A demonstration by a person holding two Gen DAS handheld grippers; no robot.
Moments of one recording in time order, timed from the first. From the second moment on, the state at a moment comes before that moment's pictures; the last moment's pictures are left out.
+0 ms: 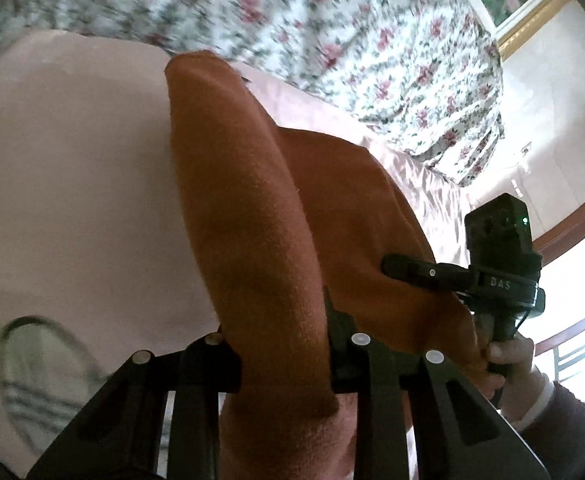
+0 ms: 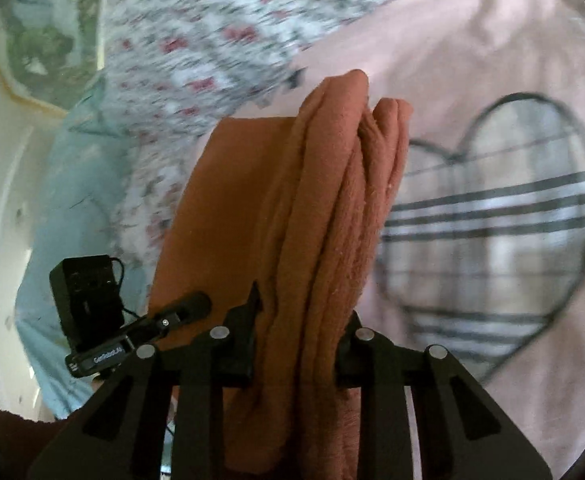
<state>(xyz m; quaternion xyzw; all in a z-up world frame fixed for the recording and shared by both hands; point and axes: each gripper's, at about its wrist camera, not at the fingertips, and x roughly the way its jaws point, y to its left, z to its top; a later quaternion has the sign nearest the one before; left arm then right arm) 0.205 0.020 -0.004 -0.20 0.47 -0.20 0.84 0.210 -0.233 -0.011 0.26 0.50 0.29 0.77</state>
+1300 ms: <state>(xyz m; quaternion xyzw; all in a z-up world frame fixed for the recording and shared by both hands) 0.203 0.139 -0.062 -0.19 0.51 0.00 0.84 0.269 -0.160 -0.030 0.10 0.51 0.17 0.84</state>
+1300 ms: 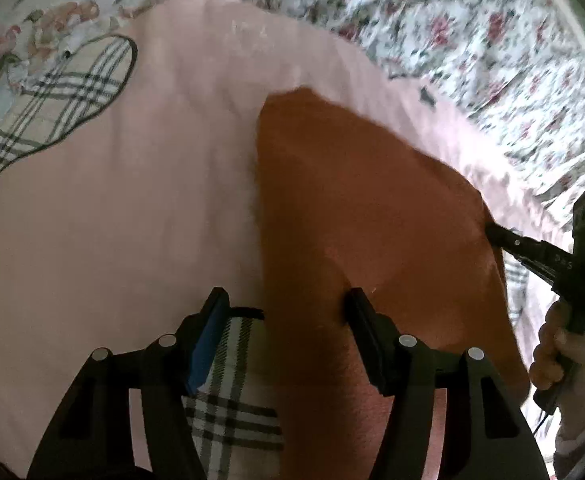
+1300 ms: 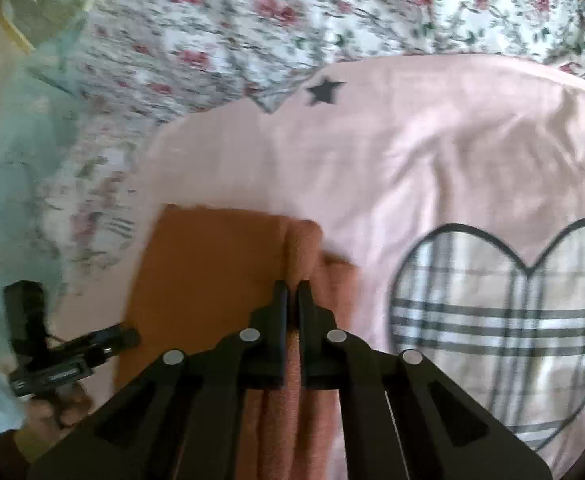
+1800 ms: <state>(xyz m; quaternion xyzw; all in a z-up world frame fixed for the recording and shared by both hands) 0.067 0.109 -0.035 -0.11 0.50 -0.01 0.86 0.132 -0.172 0.004 0.14 0.54 0.25 0.79</state>
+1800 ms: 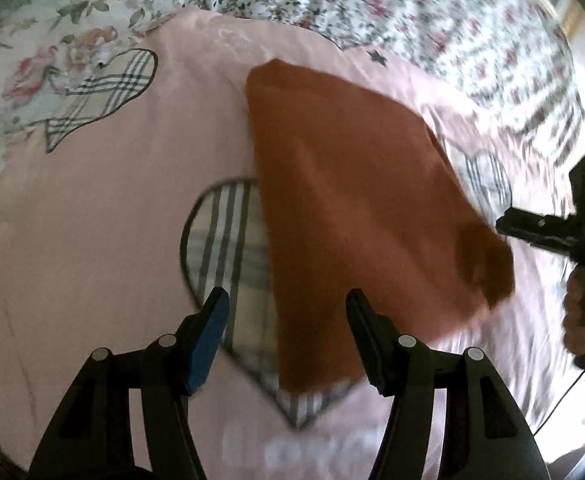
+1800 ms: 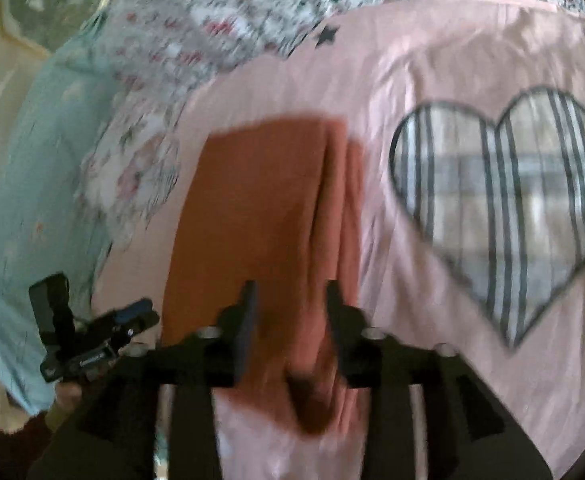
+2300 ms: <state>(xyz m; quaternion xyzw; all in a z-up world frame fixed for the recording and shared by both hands) 0.029 0.071 -0.071 -0.06 0.50 0.02 0.86 0.118 -0.140 0.048 0.21 0.49 0.34 0.77</state>
